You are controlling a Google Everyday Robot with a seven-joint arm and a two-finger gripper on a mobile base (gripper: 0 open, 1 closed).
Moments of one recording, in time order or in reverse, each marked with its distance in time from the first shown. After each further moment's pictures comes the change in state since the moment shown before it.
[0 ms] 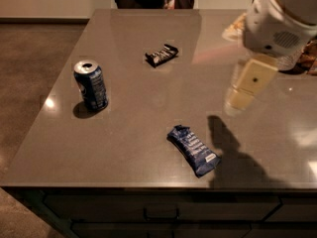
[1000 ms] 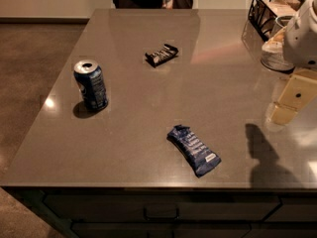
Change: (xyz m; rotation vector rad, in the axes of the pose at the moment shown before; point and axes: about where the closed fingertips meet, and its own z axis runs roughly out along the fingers) arm 0.069 0.016 -0.018 0.019 0.161 0.083
